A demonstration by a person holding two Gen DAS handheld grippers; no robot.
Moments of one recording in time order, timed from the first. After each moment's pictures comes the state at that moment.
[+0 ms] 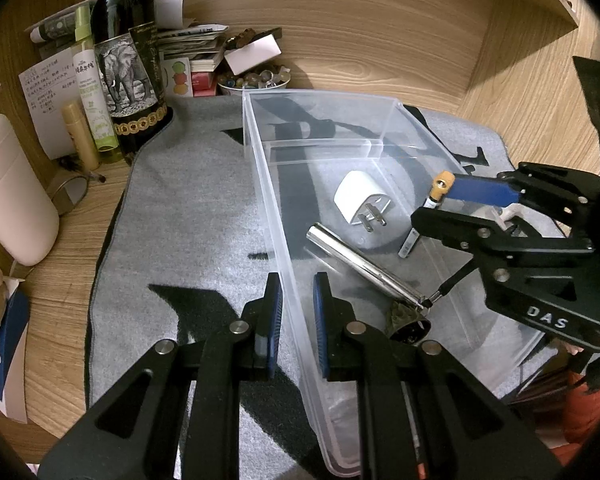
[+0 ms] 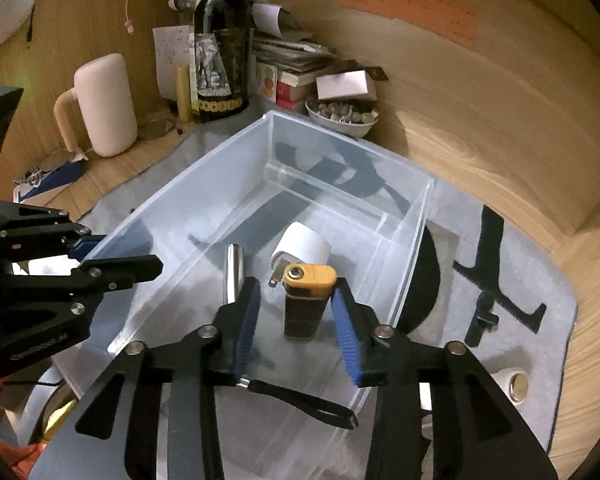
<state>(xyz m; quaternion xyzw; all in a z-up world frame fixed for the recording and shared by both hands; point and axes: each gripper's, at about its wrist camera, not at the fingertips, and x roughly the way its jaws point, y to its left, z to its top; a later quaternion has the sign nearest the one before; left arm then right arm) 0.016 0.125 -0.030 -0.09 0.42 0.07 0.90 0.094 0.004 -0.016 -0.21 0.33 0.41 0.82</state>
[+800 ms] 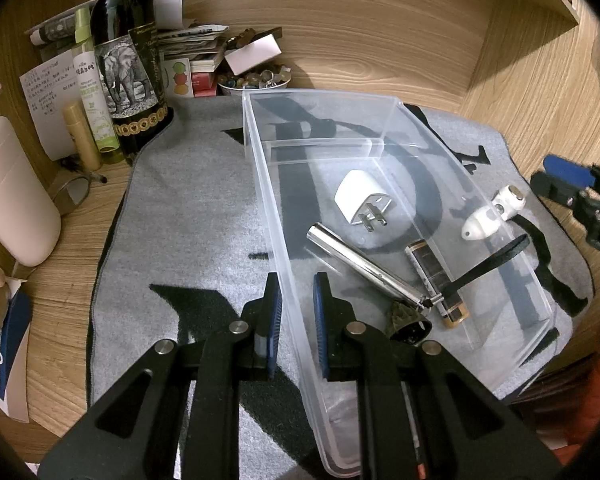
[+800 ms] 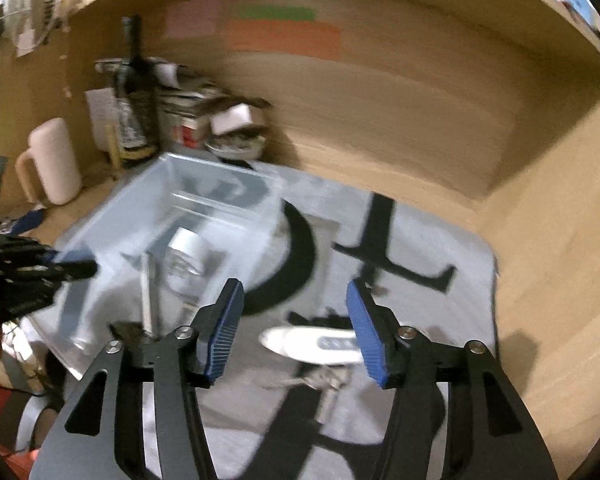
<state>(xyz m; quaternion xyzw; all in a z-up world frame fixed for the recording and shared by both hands) 0.017 0.124 -0.031 -0.09 0.42 0.07 0.90 0.106 -0.095 0.011 -0.15 0.31 0.31 0.89</state>
